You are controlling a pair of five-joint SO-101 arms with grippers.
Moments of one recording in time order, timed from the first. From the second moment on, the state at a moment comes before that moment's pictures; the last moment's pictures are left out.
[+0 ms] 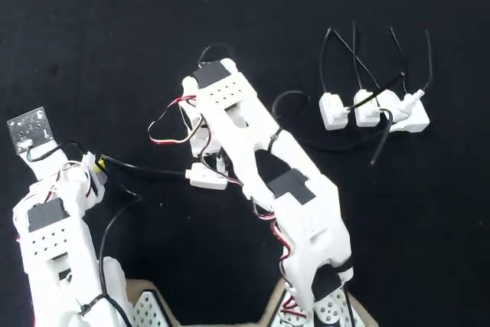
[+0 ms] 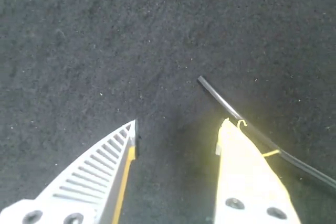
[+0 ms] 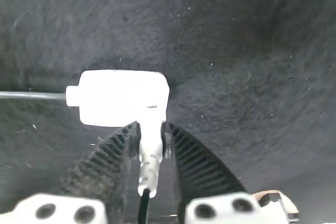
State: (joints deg) left arm -29.5 -59.5 72.5 46.3 -0.9; right arm -31.1 33.3 -19.6 99.5 -27.8
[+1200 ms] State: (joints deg) left arm -29.5 -59.5 72.5 46.3 -0.9; right arm -28.2 18.5 6.1 77.8 -19.3
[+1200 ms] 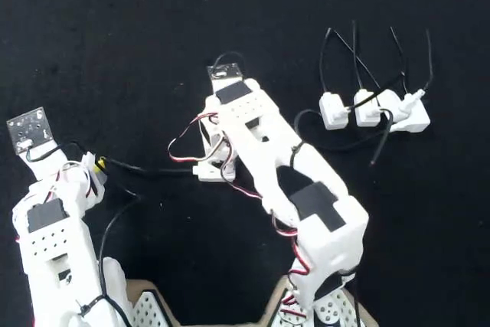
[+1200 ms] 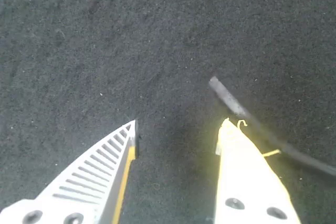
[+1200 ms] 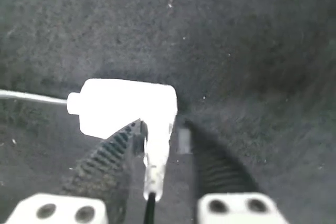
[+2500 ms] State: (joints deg) left arm -29.5 -59.5 74.4 44.0 -0.9; right arm -24.3 17.7 9.6 70.7 37.5
